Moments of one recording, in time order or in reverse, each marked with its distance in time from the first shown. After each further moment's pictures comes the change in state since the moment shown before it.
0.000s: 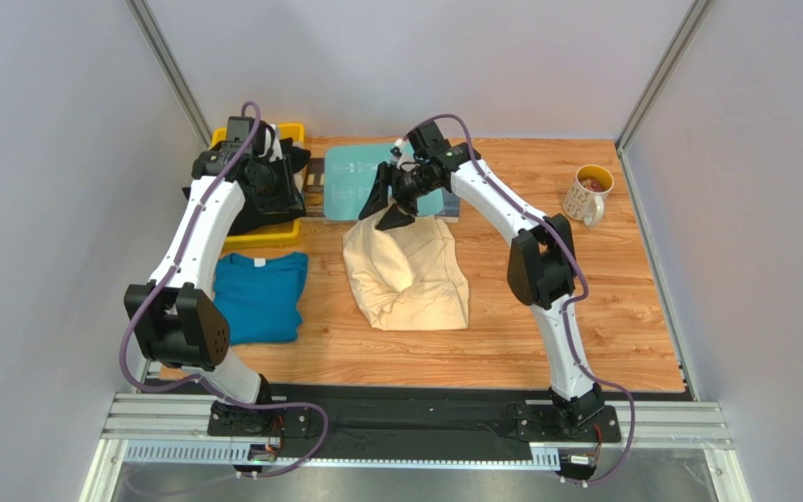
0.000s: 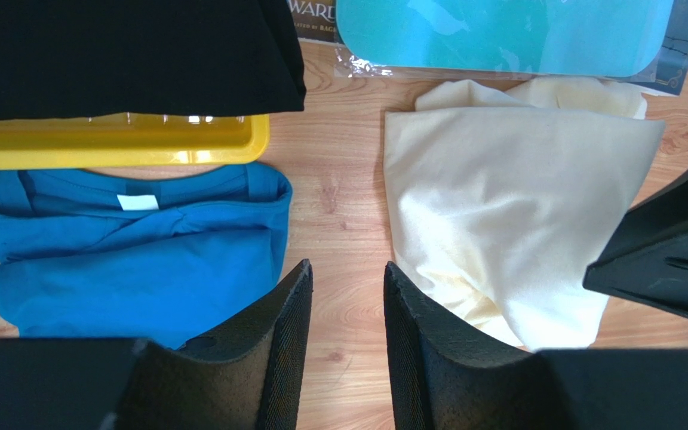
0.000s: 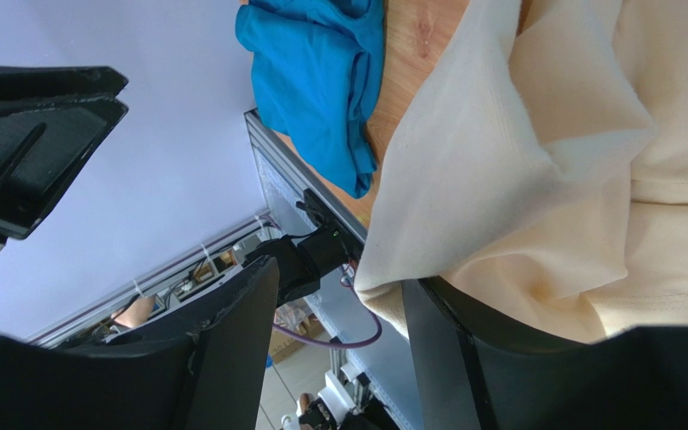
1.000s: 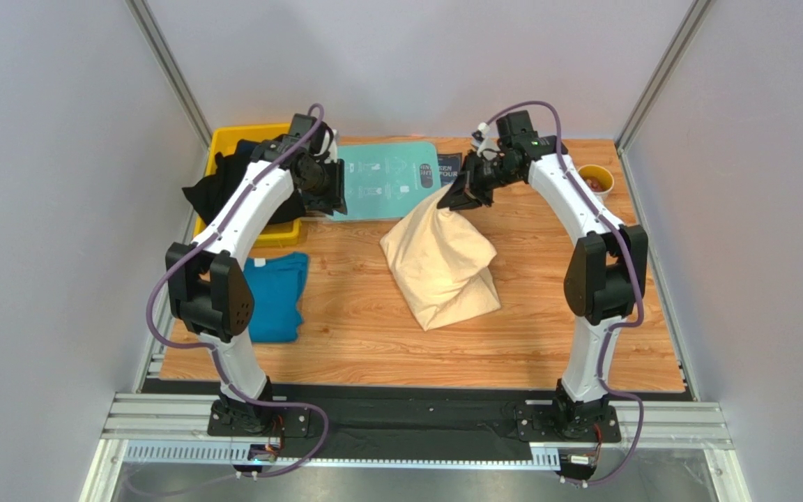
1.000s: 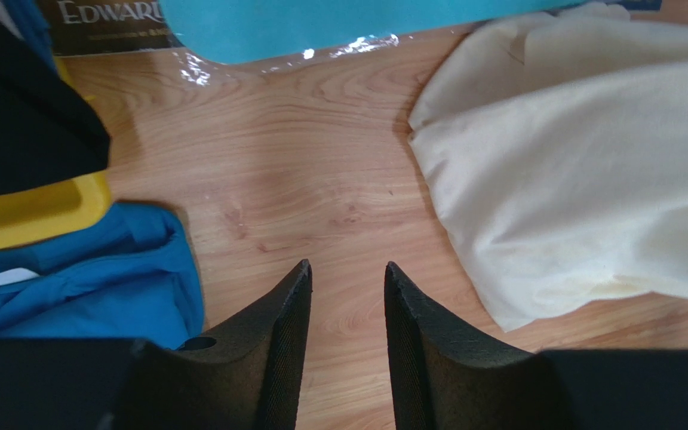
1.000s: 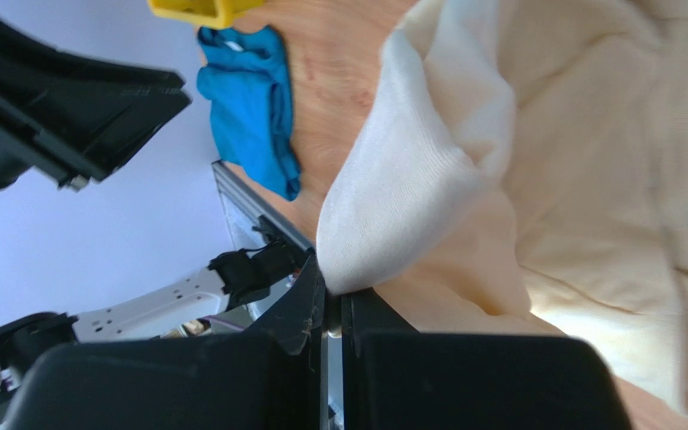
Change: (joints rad) left arm -0.227 0.208 0.116 -0.001 0.014 0.001; right arm -0.312 -0.322 -0.373 -0.038 0.032 -0.237
